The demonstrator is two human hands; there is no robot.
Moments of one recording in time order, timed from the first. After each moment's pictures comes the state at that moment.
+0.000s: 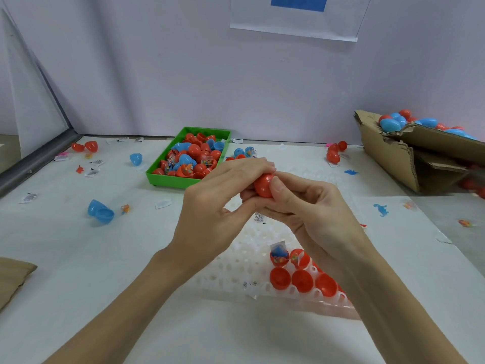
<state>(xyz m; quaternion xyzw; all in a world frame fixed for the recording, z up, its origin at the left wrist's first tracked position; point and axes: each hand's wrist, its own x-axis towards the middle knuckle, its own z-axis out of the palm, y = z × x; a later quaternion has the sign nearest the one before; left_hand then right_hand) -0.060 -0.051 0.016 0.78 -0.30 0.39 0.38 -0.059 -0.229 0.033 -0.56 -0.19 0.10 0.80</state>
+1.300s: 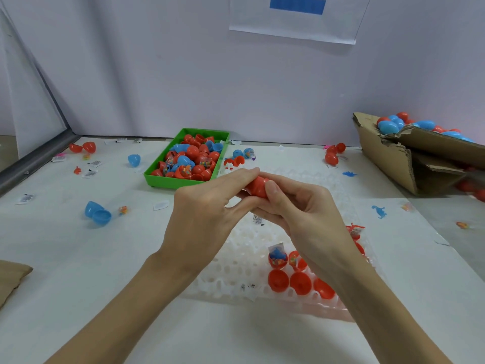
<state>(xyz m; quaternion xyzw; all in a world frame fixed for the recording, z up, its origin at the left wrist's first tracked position) -0.070 -0.050 0.023 0.84 -0.23 0.42 0.27 -0.062 -0.221 0.031 -0.64 -0.19 0.04 0.74</state>
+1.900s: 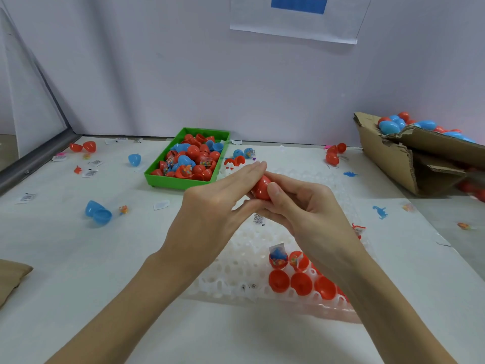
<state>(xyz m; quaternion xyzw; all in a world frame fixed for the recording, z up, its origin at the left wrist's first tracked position) -0.067 -0.051 0.020 0.84 -0.26 0.40 0.26 -0.062 -0.225 0.035 -0.66 -0.20 0.04 0.72</state>
